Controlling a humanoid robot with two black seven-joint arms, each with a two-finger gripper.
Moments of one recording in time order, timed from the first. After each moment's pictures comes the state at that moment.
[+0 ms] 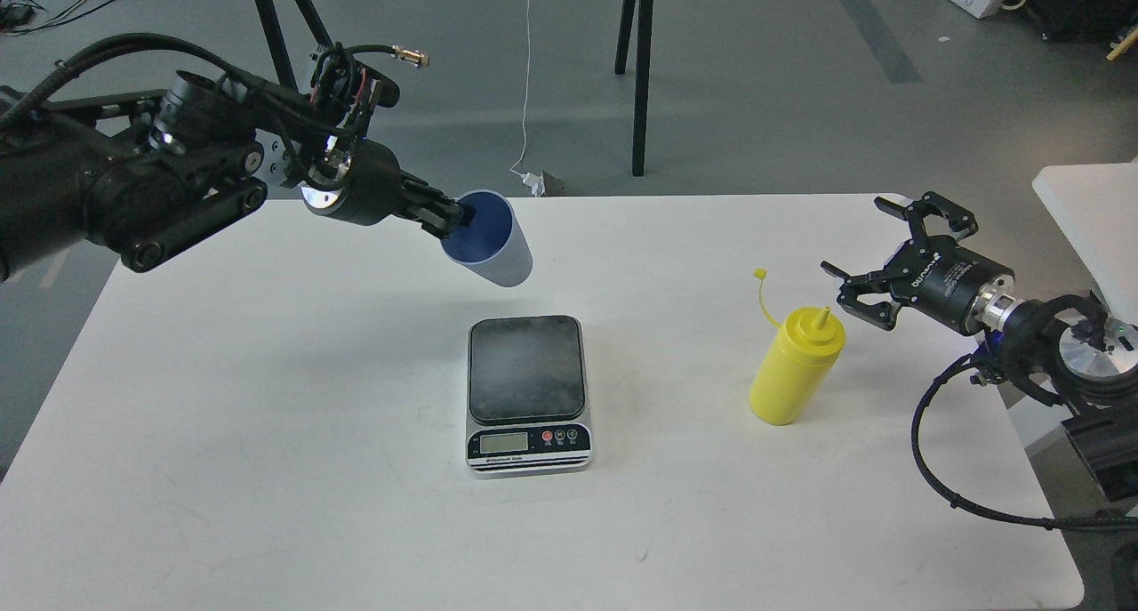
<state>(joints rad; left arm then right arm) -1.34 0.41 0.07 -0.85 1.62 -0.49 -0.49 0.60 -0.41 1.05 0.59 0.23 0.49 -0.49</state>
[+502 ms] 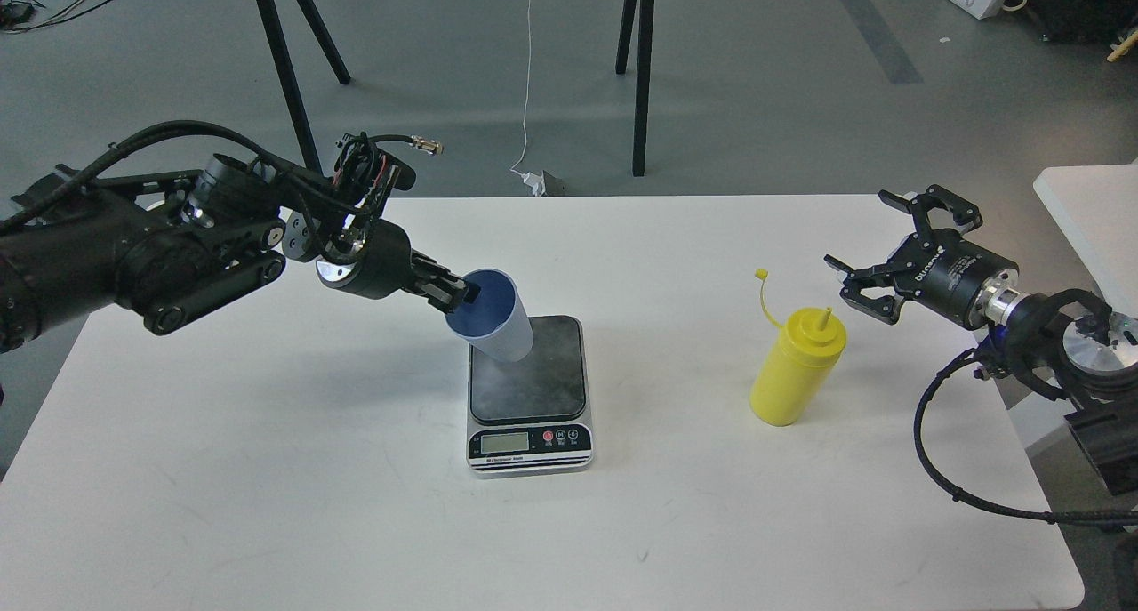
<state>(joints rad) -1.22 0.42 0.08 -0.89 1.63 -0.49 -0.49 0.61 -0.42 1.05 0.59 0.23 0.49 -0.49</state>
